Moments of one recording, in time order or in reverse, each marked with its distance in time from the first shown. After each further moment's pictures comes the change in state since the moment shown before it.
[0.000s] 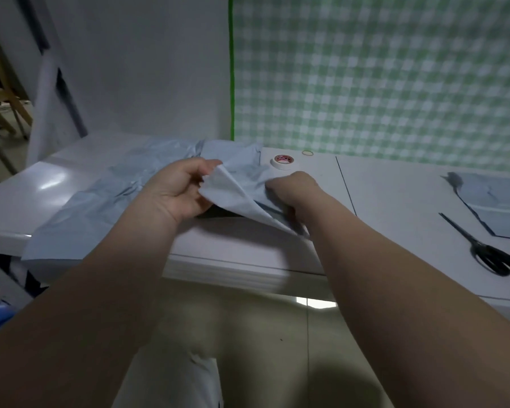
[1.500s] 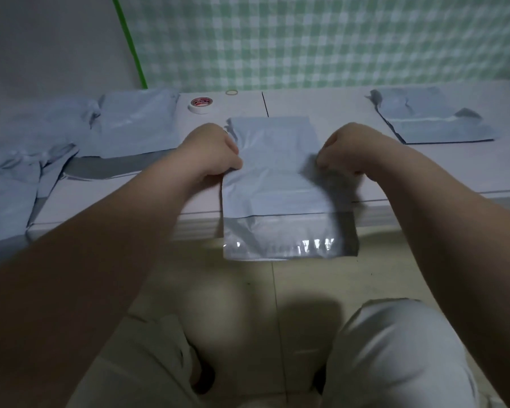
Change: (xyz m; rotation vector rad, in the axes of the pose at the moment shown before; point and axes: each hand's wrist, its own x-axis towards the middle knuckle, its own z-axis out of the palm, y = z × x) left_hand 0.026 -0.106 0.121 1.654 0.032 0.205; right_hand -0.047 0.126 -0.155 -0.589 0.108 0.079
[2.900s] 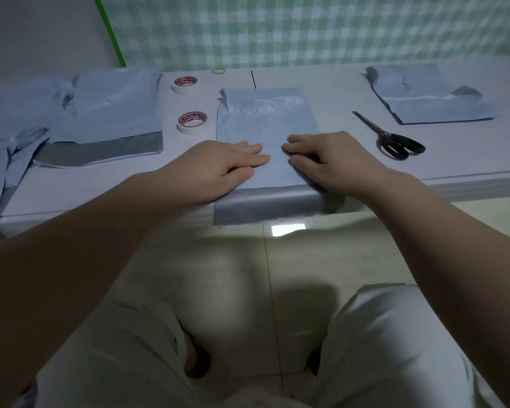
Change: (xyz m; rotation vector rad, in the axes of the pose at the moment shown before) left_hand -0.024 -0.021 0.026 0.164 -0.159 0.654; right_hand -0.010 0.029 0.042 0.031 0.151 -0.576
